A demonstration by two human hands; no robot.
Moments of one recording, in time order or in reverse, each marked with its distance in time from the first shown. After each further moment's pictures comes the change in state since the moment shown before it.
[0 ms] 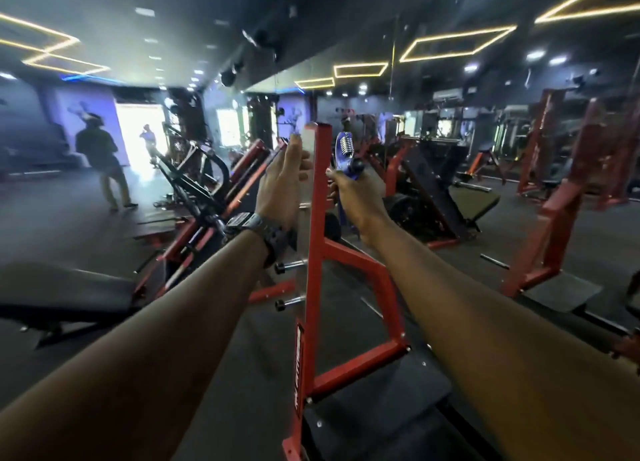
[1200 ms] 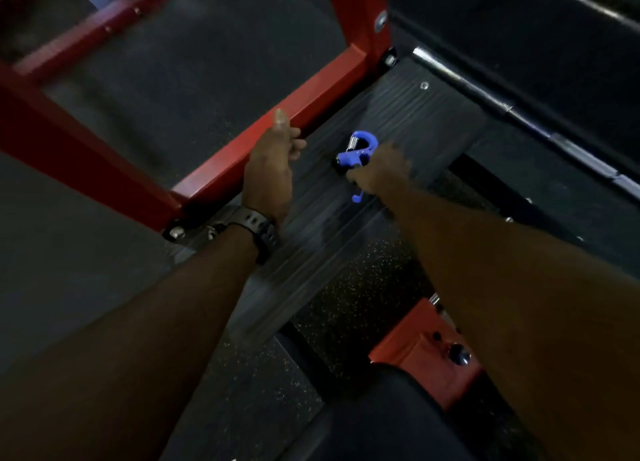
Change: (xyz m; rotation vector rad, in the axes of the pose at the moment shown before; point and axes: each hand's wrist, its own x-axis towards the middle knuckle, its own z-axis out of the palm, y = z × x) left_hand -0.147 -0.842 0.230 0.156 -0.146 -0.852; right_hand 0.003 0.960 -0.142 -0.820 -0.080 1.005
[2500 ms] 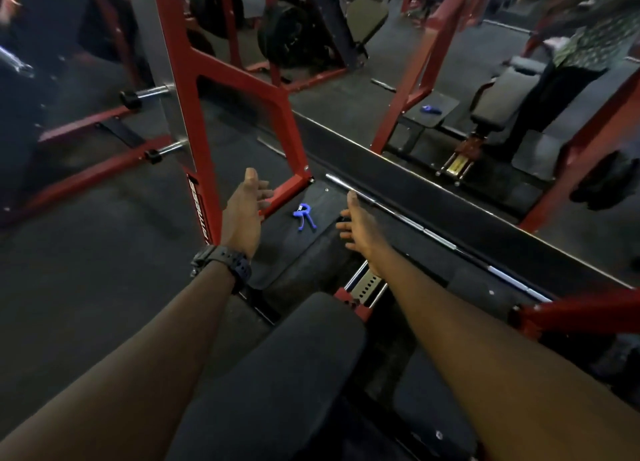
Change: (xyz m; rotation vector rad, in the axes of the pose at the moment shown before) left_hand -0.489 0.304 -0.215 -0.167 -0.155 0.187; right_hand -0.655 -0.048 -0.273 0.673 0.052 -0.082
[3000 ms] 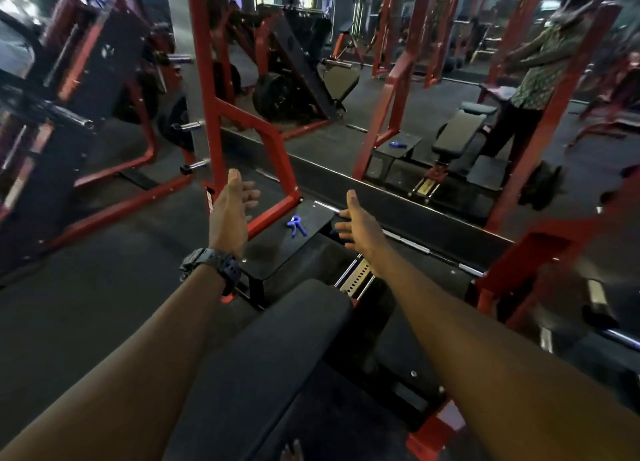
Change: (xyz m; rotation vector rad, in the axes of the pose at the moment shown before) left_hand -0.276 0.061 -0.065 -0.022 0.024 0.199; right_hand -0.301 0.024 -0.046 0.061 0.039 -0.145
